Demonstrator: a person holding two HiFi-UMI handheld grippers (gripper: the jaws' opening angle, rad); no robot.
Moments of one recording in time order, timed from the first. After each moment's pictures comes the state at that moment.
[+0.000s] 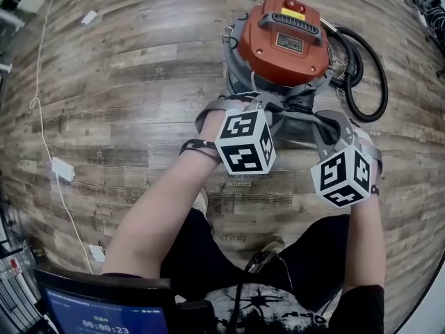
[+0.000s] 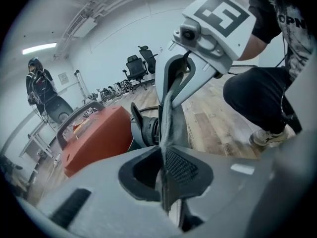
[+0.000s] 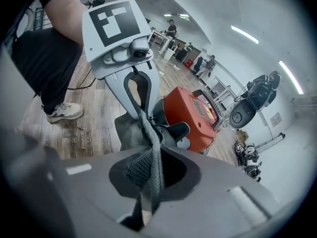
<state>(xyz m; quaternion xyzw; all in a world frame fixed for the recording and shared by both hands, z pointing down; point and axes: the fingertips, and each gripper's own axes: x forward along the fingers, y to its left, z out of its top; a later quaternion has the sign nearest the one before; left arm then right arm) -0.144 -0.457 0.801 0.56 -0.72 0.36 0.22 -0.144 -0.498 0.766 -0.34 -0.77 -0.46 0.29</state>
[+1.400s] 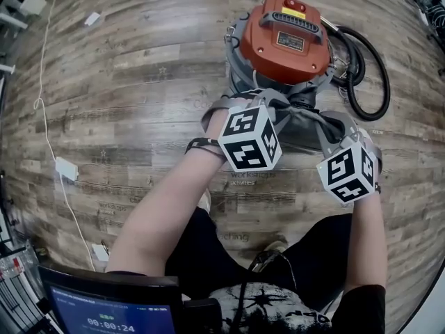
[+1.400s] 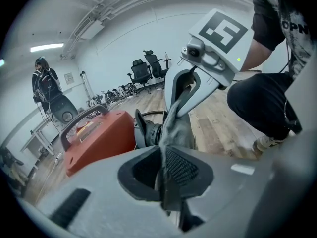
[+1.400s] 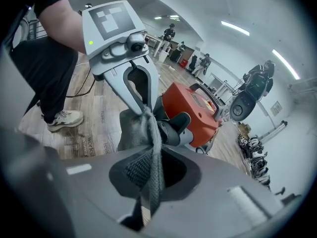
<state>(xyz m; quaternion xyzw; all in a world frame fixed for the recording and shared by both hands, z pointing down) -0.150 -0.463 0.790 0.55 -0.74 0.33 0.20 -0.143 -0.507 0.776 -0.34 -0.79 -0.42 0.30</state>
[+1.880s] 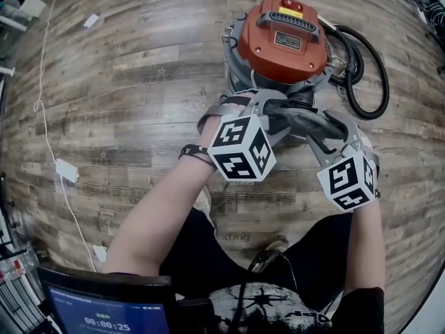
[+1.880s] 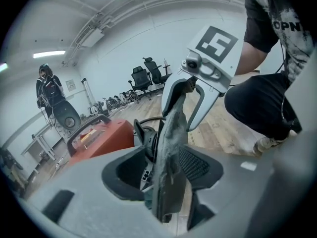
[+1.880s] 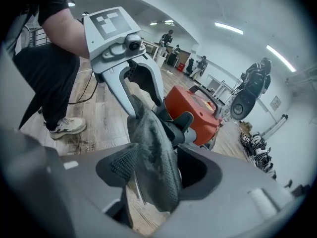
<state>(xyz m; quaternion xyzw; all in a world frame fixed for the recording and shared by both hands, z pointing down) -0.131 -0.463 0.775 0.56 -0.74 0.33 0.17 -0.121 -0.506 0.777 -0.35 -0.81 -0.38 0.29</state>
